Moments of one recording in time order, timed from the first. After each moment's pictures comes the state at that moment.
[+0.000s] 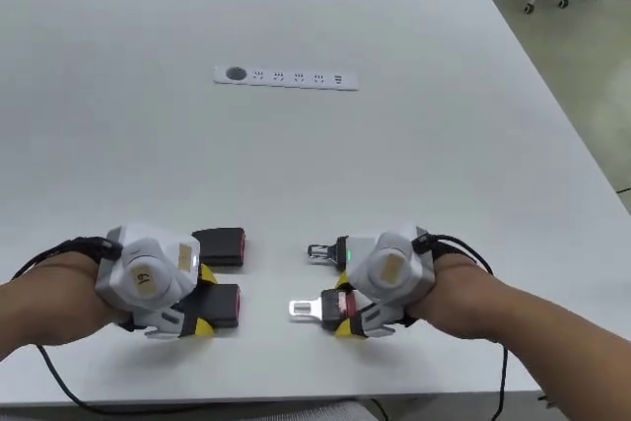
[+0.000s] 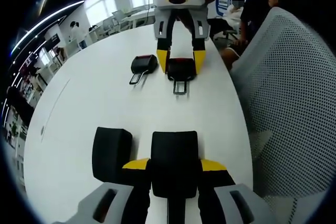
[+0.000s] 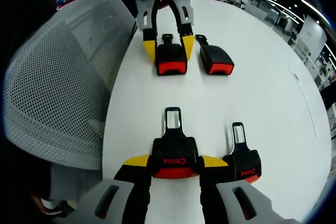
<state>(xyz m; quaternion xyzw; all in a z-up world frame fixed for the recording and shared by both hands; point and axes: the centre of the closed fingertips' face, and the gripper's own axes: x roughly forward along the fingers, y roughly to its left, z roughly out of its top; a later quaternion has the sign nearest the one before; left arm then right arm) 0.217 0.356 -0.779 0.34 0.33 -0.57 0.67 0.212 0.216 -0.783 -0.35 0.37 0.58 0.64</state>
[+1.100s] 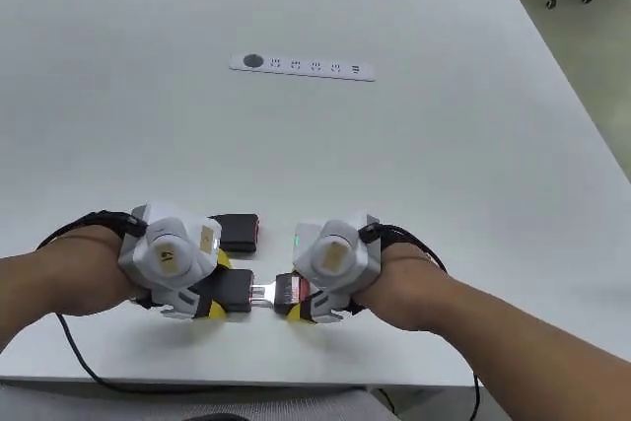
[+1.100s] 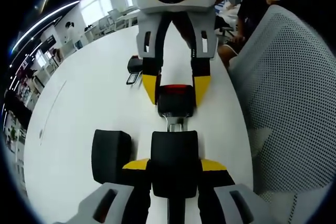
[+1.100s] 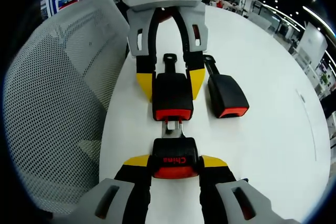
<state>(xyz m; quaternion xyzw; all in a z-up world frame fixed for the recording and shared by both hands) 0.217 0.355 -0.779 0.35 0.33 -0.58 0.65 0.216 0.292 -0.780 -0.35 0.33 0.60 0.64</state>
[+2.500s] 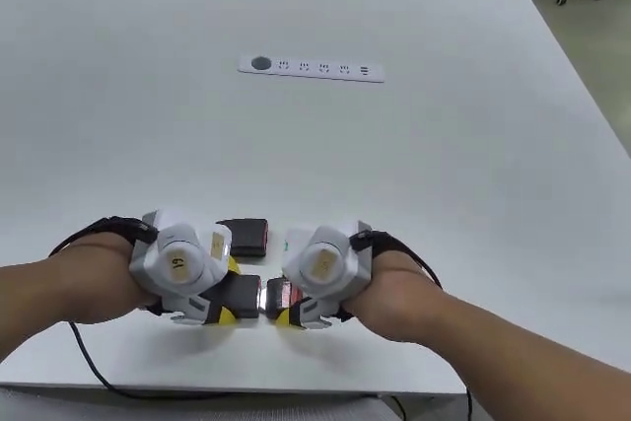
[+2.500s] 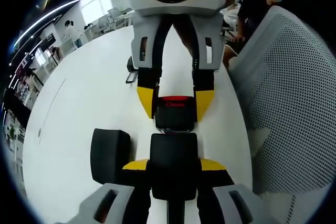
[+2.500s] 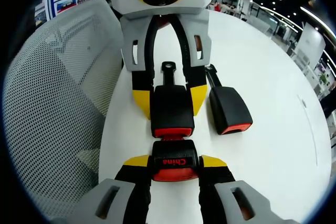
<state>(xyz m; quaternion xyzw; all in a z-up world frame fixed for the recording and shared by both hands) 0.216 0.354 -0.778 0.35 0.34 -0.58 0.65 0.216 0.312 -0.775 -0.34 0.33 0.60 0.65</state>
